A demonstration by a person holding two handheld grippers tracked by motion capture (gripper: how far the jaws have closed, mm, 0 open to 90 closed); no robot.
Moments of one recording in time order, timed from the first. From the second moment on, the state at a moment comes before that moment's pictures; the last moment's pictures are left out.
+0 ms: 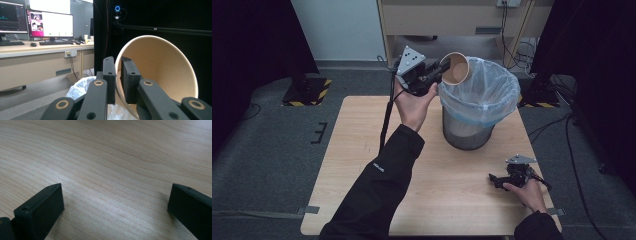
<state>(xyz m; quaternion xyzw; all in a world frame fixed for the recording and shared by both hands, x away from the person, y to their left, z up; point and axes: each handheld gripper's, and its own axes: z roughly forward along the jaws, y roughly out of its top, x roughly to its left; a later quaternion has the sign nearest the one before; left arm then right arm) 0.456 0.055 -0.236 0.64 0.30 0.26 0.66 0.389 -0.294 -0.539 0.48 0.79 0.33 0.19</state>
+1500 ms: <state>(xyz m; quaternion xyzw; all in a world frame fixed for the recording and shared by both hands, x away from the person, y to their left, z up) 0.416 0.113 -0.323 0.71 0.33 0.22 0.58 0.389 -0.294 -0.539 0.48 0.79 0.33 0.19</state>
